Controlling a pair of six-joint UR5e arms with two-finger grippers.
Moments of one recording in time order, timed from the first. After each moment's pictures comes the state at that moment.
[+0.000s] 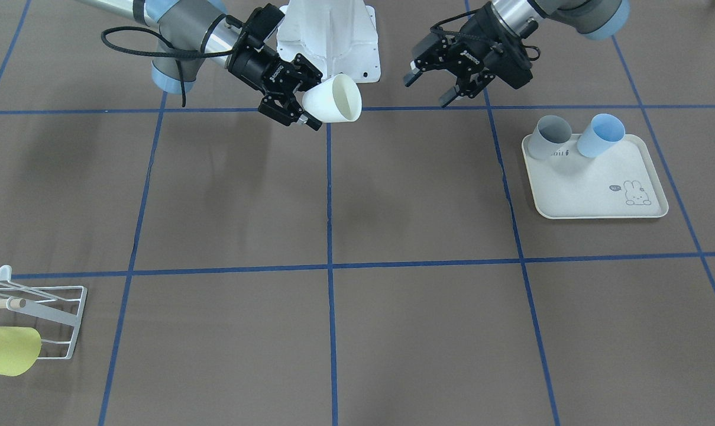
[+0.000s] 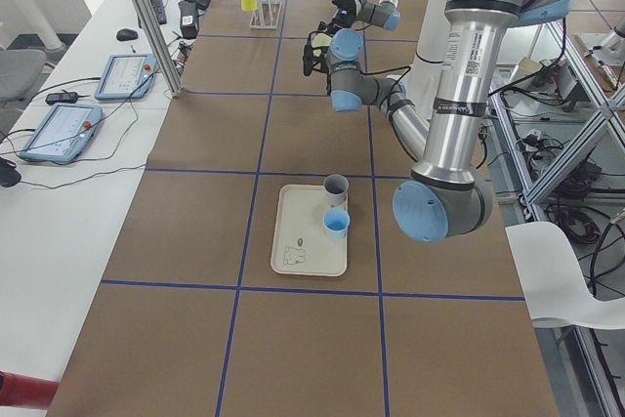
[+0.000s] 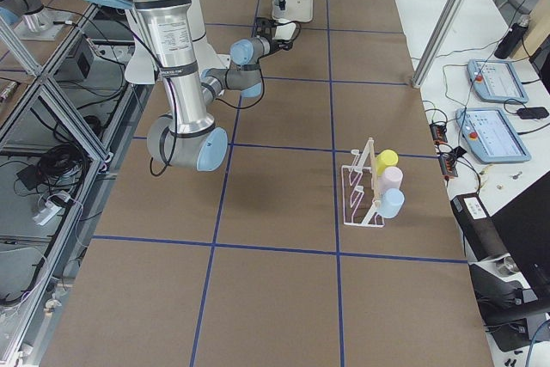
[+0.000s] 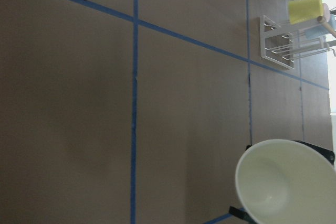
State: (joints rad) left arm -0.65 -1.71 -2.11 -2.25 -2.04 -1.39; right arm 0.31 -1.22 1.72 -0.24 1.37 0.16
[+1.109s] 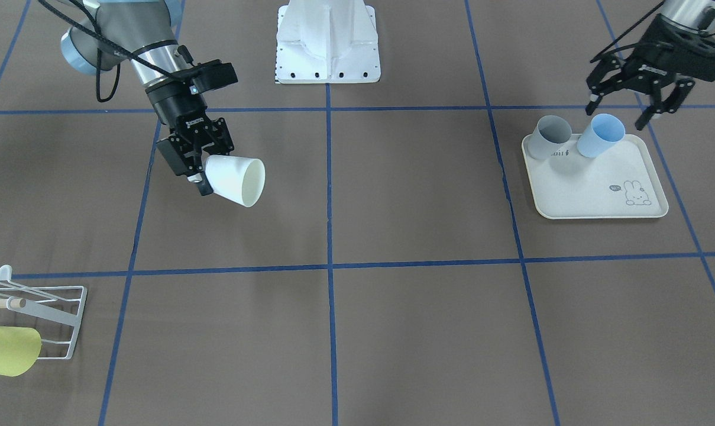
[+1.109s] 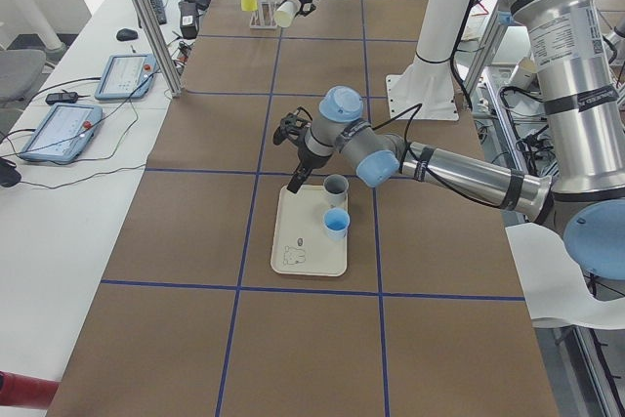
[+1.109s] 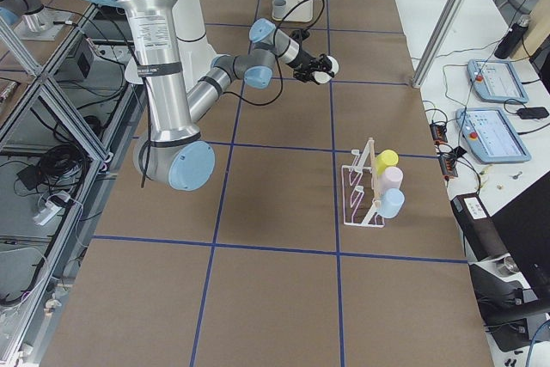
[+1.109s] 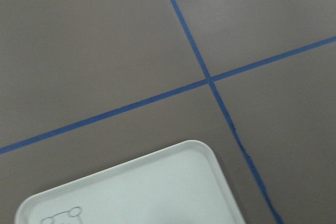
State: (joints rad) left arm -1.23 -1.27 -2.07 -2.14 -2.18 -0.31; right arm 0.62 -1.36 2.06 -1.18 1.26 -0.39
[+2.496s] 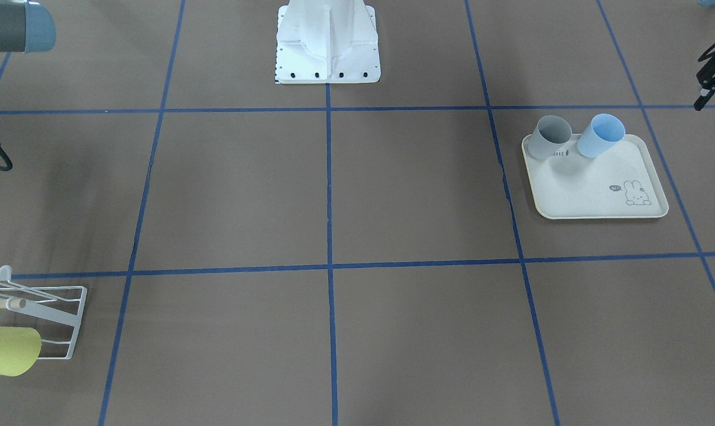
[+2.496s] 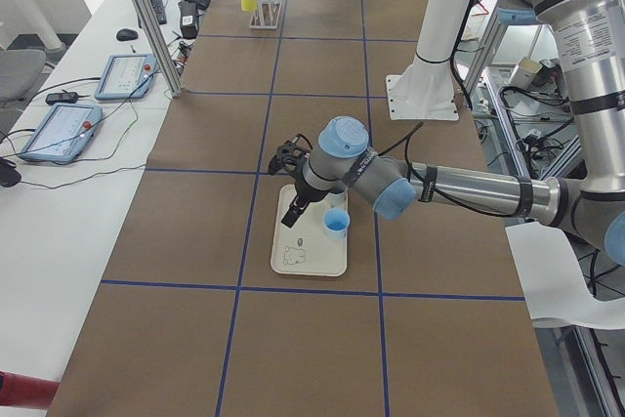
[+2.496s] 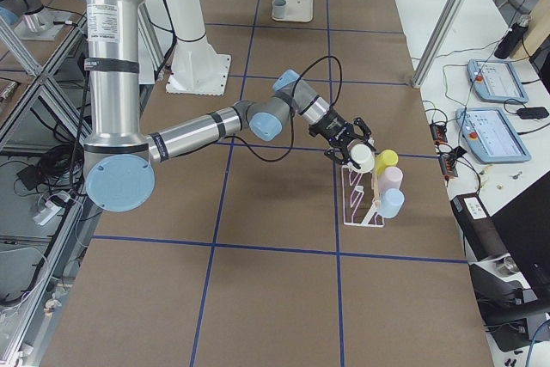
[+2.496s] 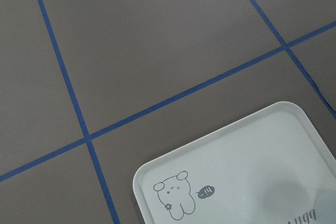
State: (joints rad) left arm -1.38 -1.24 -2.00 -2.14 -2.28 -0.15; right arm 0.93 -1.59 1.88 -1.10 1.08 -1.34
